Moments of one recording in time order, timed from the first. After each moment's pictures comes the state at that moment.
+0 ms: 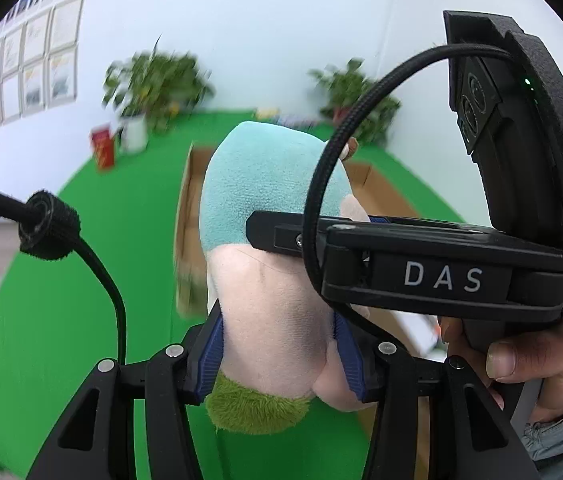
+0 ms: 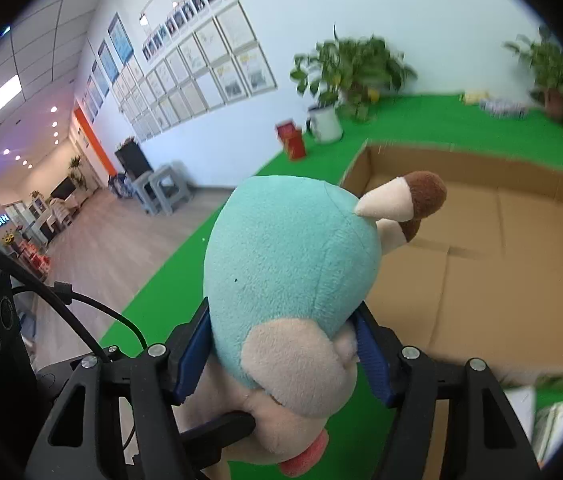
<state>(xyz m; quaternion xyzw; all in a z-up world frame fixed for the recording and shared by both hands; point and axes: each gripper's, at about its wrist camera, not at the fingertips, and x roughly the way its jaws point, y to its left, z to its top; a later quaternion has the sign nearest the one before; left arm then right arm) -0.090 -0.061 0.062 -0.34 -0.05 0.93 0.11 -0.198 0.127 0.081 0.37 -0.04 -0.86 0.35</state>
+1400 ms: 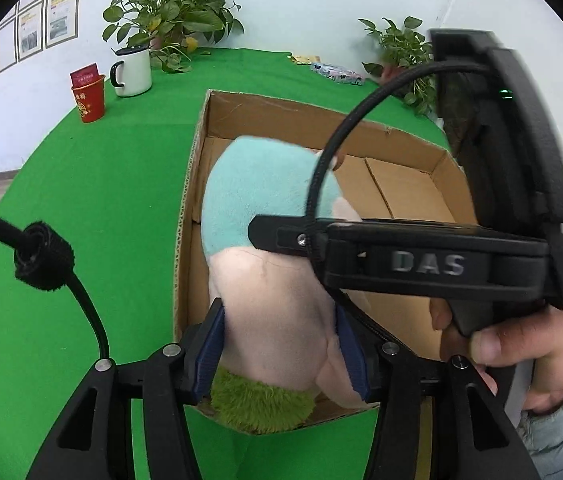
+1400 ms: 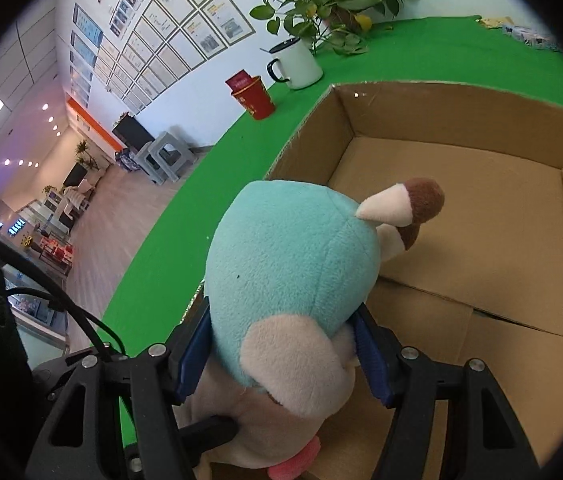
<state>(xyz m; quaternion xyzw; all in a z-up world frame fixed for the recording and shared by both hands) -0.274 -0.085 -0.021 -0.46 -0.08 0.88 0.08 -0.359 0.104 -0.011 0.50 -0.06 -0.78 0.38</state>
